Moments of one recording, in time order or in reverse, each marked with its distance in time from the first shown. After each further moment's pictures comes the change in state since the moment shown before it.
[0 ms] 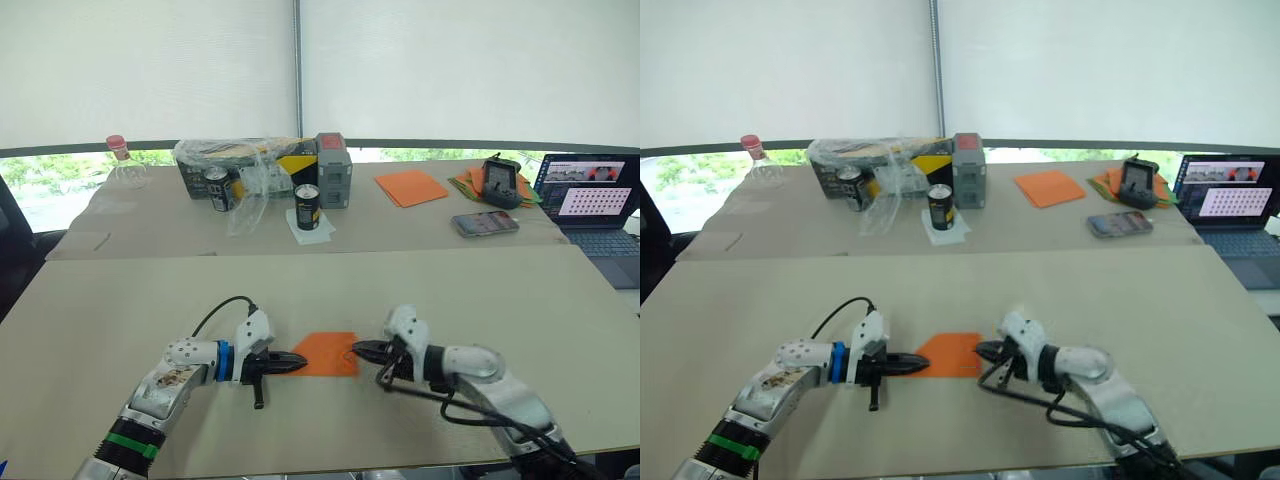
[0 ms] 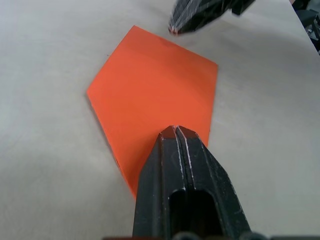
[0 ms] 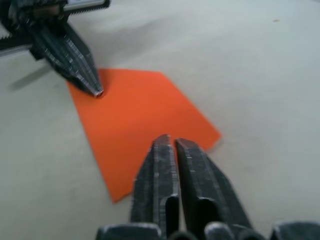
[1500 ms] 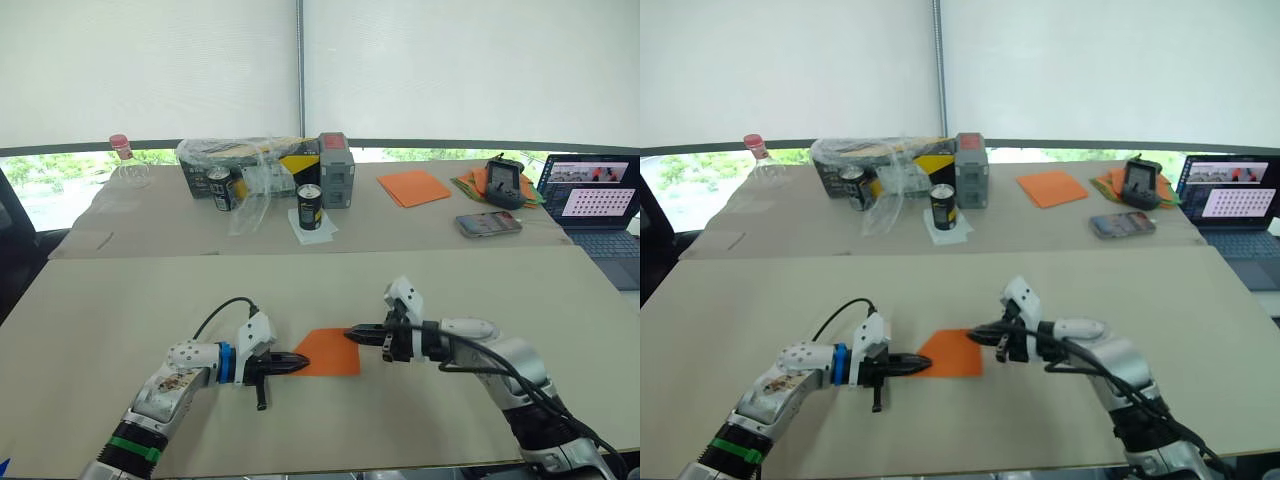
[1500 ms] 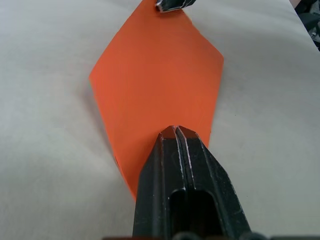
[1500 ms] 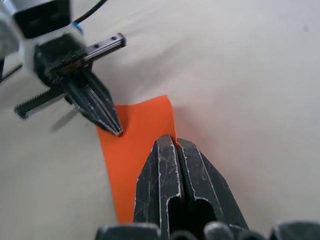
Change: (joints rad) left arm 0.010 -0.018 -0.011 0.008 0.008 -0.041 0.012; right arm -0.168 -0.029 0.059 0.138 0.086 -0.015 0.133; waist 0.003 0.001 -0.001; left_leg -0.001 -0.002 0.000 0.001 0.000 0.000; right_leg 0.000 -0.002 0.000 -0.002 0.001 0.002
